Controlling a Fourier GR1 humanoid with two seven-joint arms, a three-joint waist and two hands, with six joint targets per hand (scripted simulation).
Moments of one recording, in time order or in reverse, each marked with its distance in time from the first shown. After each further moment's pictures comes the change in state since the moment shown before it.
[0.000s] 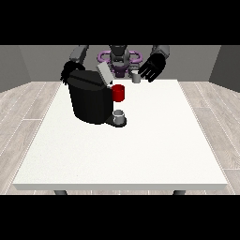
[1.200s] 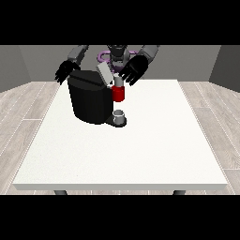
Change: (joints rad) left arm -0.169 0.003 0.028 0.064 -0.026 -0.006 0.059; right arm -0.041 0.000 0.012 -0.086 0.025 -0.032 0.056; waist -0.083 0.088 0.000
